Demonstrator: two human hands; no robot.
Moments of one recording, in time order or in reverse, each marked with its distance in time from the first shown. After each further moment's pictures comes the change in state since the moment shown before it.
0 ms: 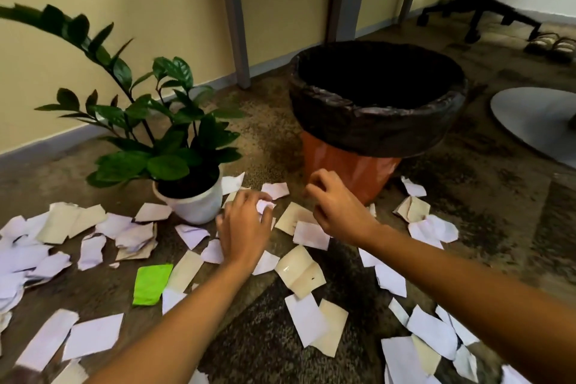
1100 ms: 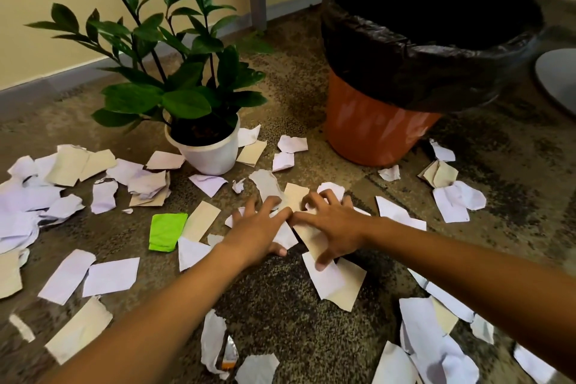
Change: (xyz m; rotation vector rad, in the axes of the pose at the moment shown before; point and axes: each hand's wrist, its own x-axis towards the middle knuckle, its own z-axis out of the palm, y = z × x) left_hand -0.039 -0.066 0.014 0.468 -0.762 0.294; right_hand -0.026 -0.041 0.055 0.036 -0.828 -0.047
